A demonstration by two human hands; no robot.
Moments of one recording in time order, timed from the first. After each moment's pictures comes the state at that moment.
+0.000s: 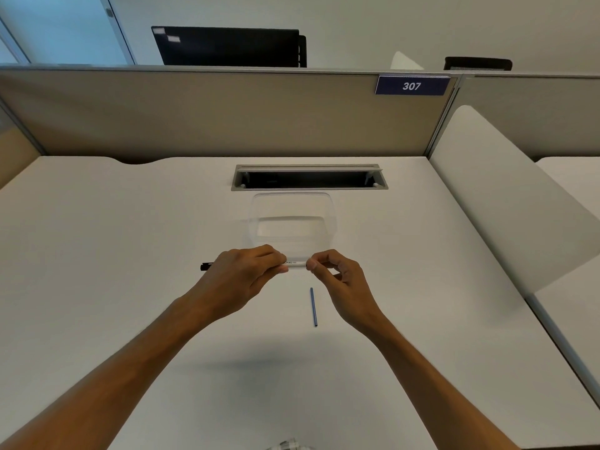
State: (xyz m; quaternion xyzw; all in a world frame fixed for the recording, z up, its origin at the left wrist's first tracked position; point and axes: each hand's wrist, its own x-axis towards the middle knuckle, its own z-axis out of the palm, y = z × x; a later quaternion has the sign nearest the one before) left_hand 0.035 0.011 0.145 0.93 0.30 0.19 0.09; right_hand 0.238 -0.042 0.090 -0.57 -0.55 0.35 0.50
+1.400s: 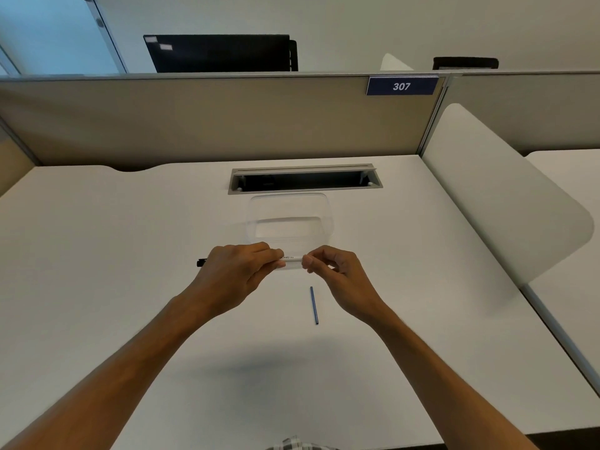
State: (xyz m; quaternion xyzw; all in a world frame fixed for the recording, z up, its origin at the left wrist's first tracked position) left_hand 0.031 0.010 0.155 0.93 0.30 0.20 0.02; right_hand 0.238 -0.039 0.104 -0.57 -0.57 0.36 0.46
